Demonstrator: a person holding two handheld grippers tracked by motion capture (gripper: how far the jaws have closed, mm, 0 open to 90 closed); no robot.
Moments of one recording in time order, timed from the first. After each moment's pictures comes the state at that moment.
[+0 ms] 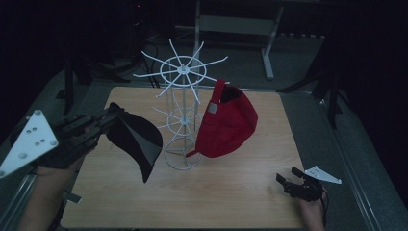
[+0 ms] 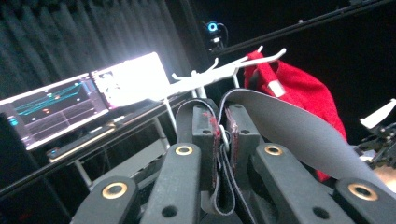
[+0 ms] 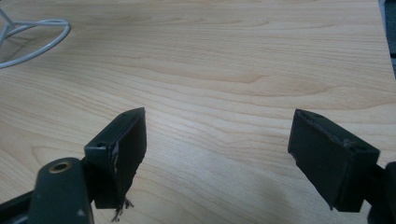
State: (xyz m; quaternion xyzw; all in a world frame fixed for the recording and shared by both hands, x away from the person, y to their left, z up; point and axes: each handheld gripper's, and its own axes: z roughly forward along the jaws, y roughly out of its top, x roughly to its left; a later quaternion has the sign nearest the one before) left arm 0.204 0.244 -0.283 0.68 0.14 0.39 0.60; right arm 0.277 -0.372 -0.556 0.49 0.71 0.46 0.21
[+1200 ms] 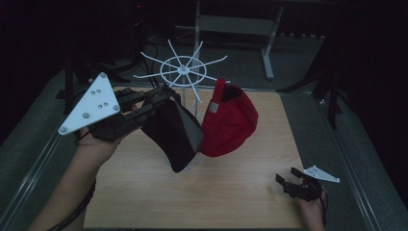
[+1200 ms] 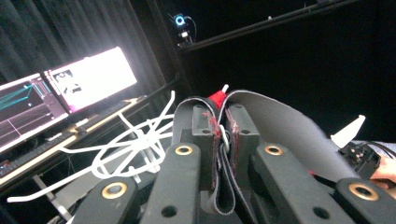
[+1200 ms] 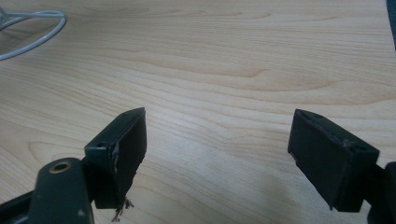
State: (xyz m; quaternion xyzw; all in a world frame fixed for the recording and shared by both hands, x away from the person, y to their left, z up) left arm 0.234 0.161 -0.235 0.72 0.11 0.35 0.59; right arm 0.279 -0.371 -0.557 0.49 0.72 0.45 0.21
